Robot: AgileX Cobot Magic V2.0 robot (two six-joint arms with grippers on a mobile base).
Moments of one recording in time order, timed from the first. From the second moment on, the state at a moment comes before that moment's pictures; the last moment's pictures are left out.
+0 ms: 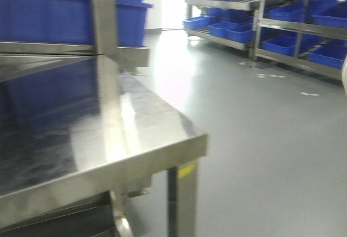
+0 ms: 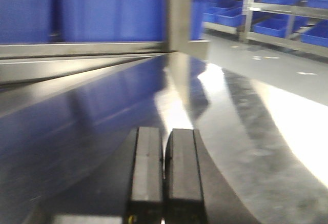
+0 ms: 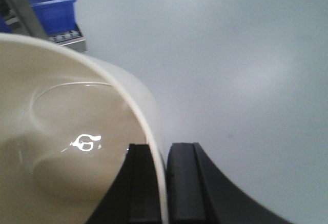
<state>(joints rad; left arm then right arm) -0.14 -0.01 0.01 0.00 0.13 0.02 -0.05 0.50 -0.58 0.06 0.75 -0.02</state>
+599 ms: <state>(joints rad) -0.14 -0.01 0.01 0.00 0.13 0.02 -0.05 0.50 -0.58 0.06 0.75 -0.02</state>
